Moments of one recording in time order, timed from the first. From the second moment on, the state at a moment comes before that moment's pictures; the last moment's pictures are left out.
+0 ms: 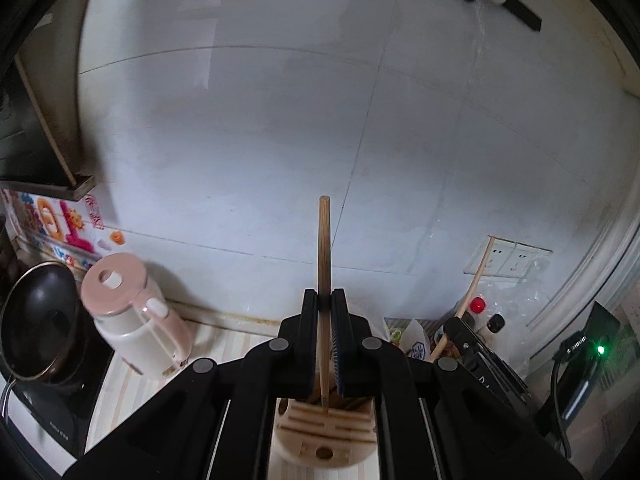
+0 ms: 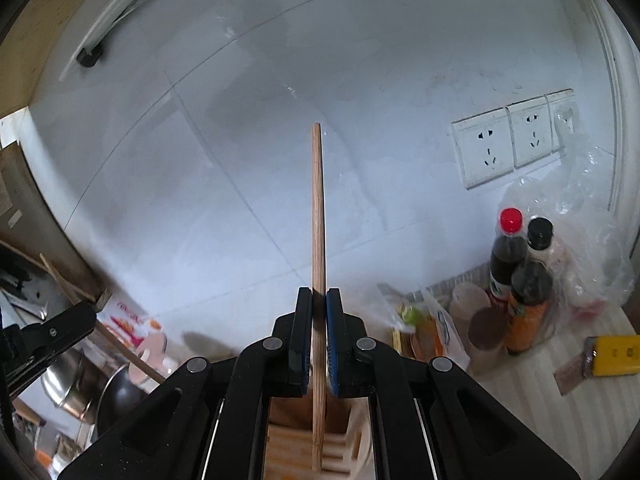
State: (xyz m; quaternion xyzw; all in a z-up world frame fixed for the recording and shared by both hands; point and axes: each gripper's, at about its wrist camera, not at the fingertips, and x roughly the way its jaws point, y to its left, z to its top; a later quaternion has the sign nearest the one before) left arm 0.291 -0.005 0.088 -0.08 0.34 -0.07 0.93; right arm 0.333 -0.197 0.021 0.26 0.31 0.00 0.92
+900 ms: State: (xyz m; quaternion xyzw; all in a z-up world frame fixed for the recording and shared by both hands) left arm 0.329 -0.006 0.022 -0.08 0.42 -0.09 0.90; right arm 0.317 -0.188 -0.012 0.26 0.22 0.00 0.94
